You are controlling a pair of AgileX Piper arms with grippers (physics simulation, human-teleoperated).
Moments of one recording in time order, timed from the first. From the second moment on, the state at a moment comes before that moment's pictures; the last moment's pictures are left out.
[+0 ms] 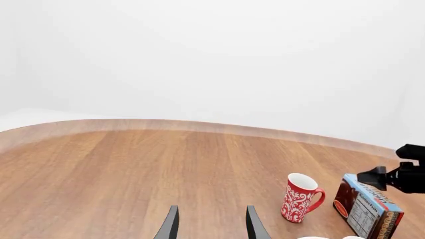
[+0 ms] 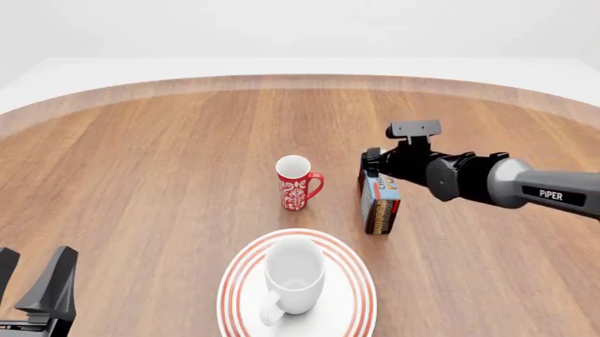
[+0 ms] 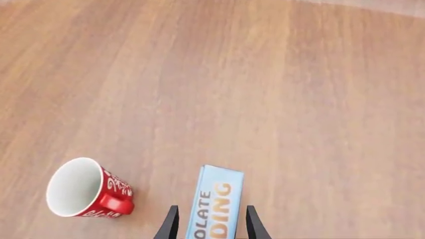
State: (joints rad) left arm -0.04 0.00 -0.01 -0.10 -0.15; right arm 0.27 1.80 -1.06 -0.09 0.11
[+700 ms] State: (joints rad) left arm -0.04 0.00 -0.01 -0.10 -0.15; right arm 0.27 1.86 -1.08 -0.10 0.12
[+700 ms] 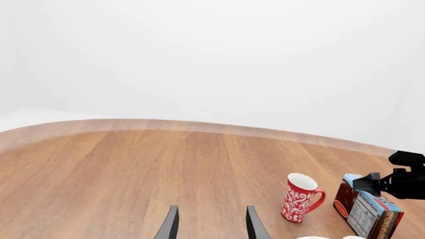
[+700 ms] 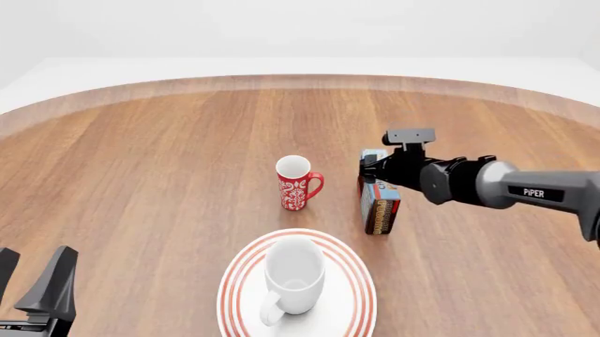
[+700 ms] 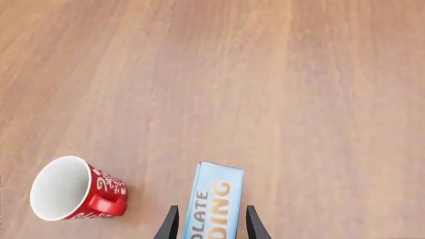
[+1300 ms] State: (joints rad) left arm -0.03 0.00 -0.01 -0.09 -0.15; right arm 0.27 1.88 -1.09 -0.09 0.14
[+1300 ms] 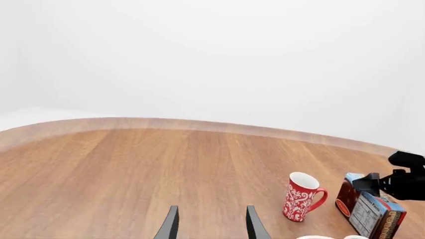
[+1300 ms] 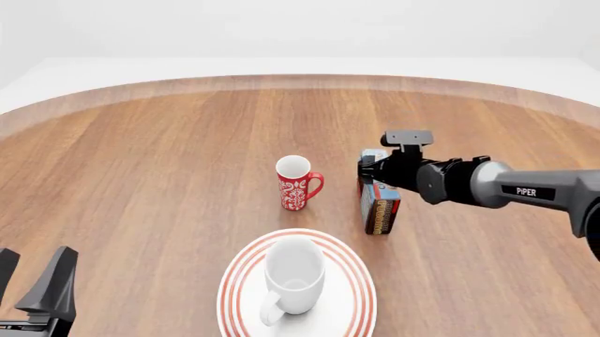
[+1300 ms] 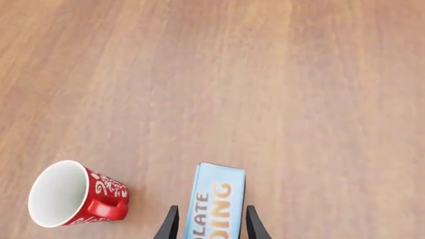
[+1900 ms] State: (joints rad) left arm -0.03 0.00 -0.01 -0.09 -0.14; right arm 0.26 1.88 -1.11 -0.05 0.12
